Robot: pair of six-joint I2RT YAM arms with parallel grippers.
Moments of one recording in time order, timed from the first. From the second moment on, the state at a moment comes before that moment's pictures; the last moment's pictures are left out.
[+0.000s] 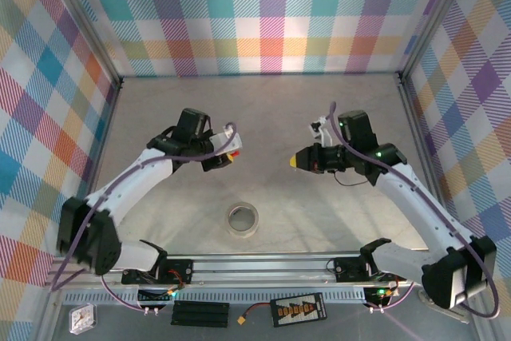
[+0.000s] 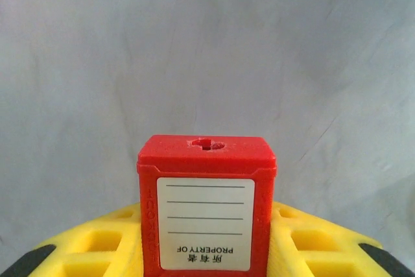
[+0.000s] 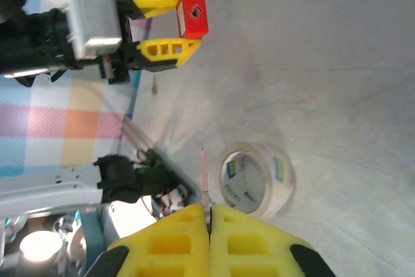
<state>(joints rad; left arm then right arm) -0.49 1.32 1.04 -0.55 0.29 0.80 0.43 1.15 1.04 -0.70 -0.78 0.50</state>
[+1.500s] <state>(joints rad) -0.86 1.21 1.03 -0.56 0.22 0.81 0.54 1.18 1.00 -0.69 -0.88 0.52</state>
